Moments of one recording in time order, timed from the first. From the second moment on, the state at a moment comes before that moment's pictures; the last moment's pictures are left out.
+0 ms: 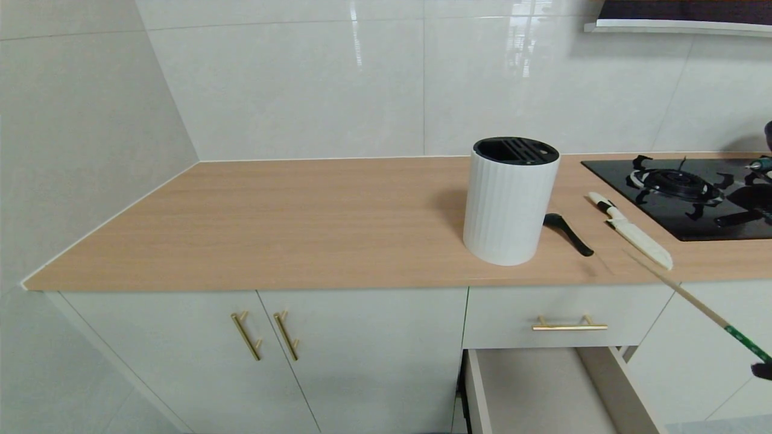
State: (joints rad) left arm 0.00 0.00 0.00 0.00 0.01 0.00; right arm 0.17 1.07 -0.87 0.67 -0.05 0.08
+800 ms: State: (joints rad) left arm 0.00 0.00 0.00 0.00 0.01 0.00; right arm 0.32 1.29 -0.64 0.65 0.17 0.10
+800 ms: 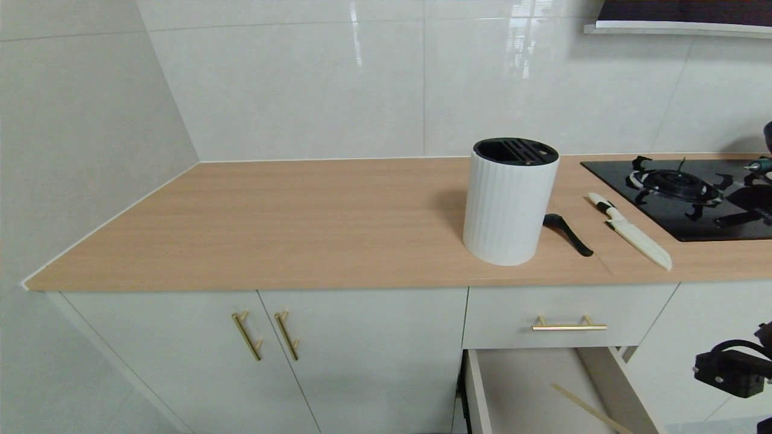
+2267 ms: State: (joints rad) left arm 0.00 0.00 0.00 0.00 0.01 0.00; right arm 0.38 1.80 -0.71 0.10 0.02 0.19
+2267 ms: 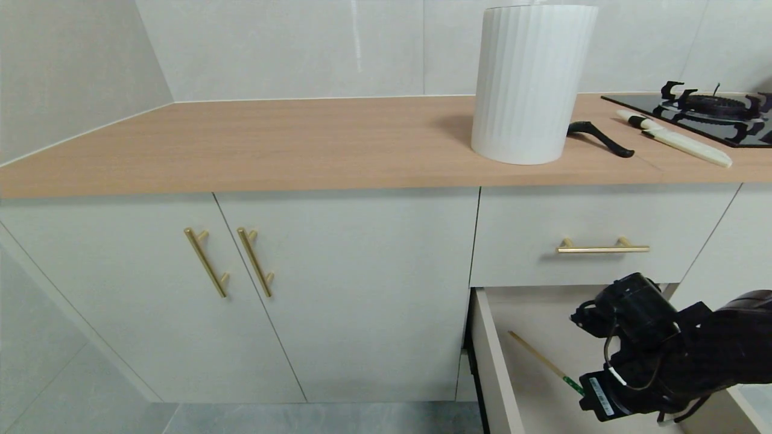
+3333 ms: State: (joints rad) left arm 0.00 0.00 0.00 0.00 0.01 0.00; right arm 0.42 2.12 -0.74 -0.22 -0.11 0.31
